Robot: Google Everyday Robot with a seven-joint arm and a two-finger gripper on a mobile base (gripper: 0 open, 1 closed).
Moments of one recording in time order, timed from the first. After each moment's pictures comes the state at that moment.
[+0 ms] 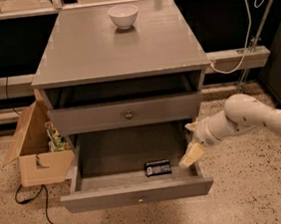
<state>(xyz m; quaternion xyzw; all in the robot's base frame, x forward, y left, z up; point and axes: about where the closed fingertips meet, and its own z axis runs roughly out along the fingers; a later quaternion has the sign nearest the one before) 0.582 -0.157 0.566 -0.52 0.78 0.20 0.27</state>
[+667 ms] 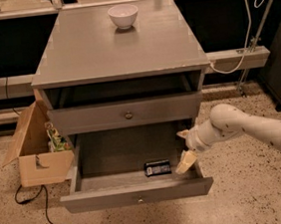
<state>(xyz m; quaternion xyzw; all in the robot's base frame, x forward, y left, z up) 0.601 -0.138 0.494 -0.58 0.75 0.20 0.25</state>
